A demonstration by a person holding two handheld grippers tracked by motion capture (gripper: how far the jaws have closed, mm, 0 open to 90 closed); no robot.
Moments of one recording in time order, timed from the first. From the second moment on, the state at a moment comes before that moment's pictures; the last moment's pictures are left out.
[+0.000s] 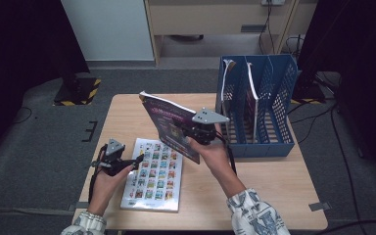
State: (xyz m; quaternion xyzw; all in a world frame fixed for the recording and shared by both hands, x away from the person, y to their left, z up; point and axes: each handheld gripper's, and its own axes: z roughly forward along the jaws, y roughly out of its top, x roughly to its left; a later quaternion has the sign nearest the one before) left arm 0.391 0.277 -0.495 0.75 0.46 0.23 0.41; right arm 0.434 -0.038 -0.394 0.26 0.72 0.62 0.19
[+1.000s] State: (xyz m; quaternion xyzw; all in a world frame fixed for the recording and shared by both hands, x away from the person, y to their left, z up) left arm 0.398 0.291 -0.511 0.76 0.48 0.24 0.37; right arm 0.438 -0.067 -0.391 0.29 0.70 0.62 0.21
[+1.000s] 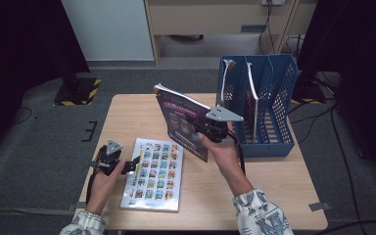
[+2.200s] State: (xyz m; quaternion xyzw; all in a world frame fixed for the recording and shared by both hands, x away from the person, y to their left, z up) left arm 0.401 0.314 -0.514 0.74 0.51 0.26 0.35; right arm 0.424 -0.083 -0.385 0.29 0.69 0.62 0.21
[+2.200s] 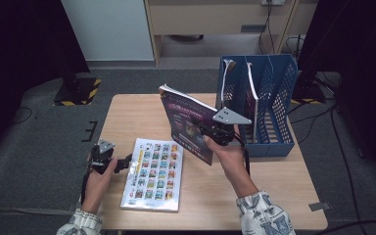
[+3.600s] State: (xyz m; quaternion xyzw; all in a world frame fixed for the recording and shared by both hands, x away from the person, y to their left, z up) left arm 0.405 0.332 -0.524 0.74 0.54 0.26 0.31; right arm 0.409 -0.099 -0.388 0.30 0.70 0.61 0.21
